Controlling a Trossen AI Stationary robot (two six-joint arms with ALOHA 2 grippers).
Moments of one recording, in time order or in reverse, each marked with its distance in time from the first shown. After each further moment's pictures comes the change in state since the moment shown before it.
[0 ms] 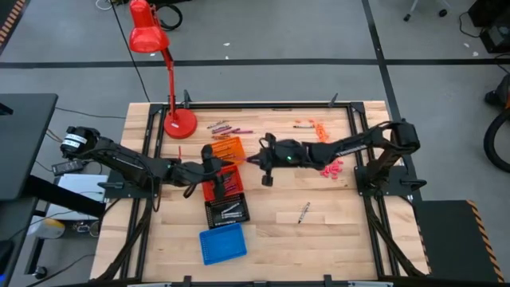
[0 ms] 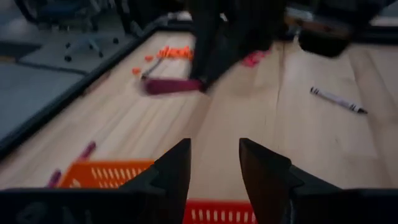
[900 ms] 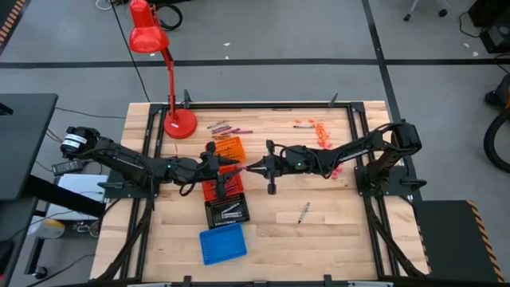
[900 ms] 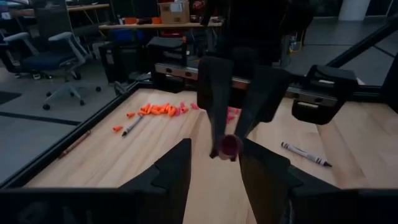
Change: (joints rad) left arm 0.005 0.002 0.000 0.249 0.079 0.114; right arm 0.056 -0.011 -0.117 0.297 -0.090 -0.033
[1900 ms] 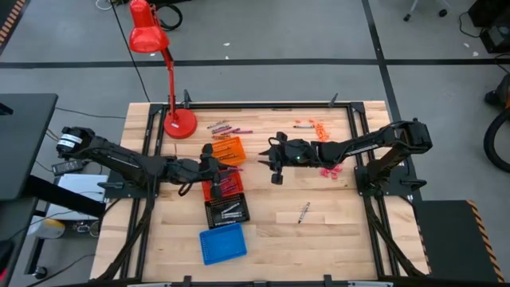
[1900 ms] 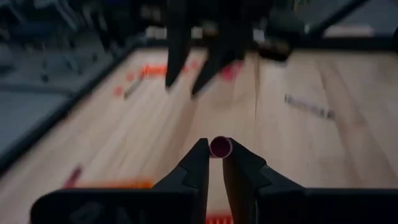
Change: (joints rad) left arm 0.000 -0.070 0.002 -0.263 0.018 -0.042; right arm -0.057 -0.110 0.001 -0.370 0.149 0.035
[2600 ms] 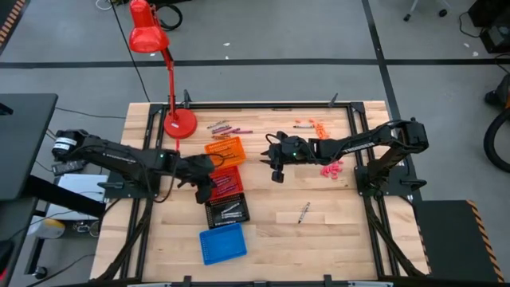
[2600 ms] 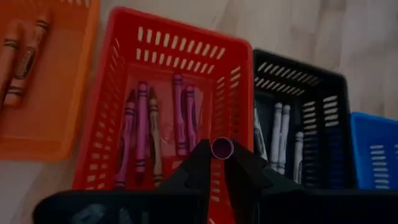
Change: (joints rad) left arm 0.103 -0.062 0.060 -0.637 0.447 -0.458; right arm -0.056 0.030 0.000 -0.062 -0.070 0.049
